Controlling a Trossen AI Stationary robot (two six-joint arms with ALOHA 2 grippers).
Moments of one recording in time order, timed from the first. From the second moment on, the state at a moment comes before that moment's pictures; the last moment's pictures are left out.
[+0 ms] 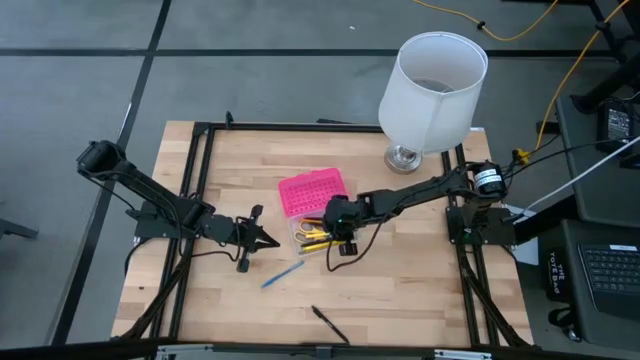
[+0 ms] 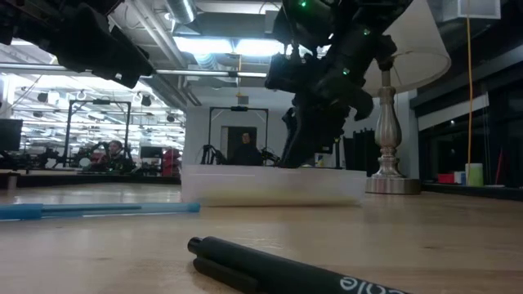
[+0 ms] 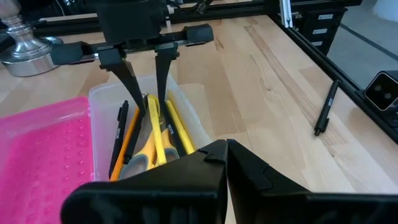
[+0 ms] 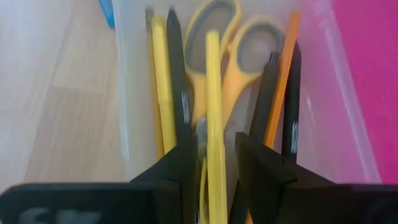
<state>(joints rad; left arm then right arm) -0.44 1.06 0.36 0.29 -0.31 -0.11 0.08 1.86 1.15 -0.29 -0.02 -0.06</state>
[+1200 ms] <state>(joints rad) -0.45 1.09 0.60 -0.18 -0.34 -0.53 0.22 1.38 0.48 0.58 0.19 0.09</state>
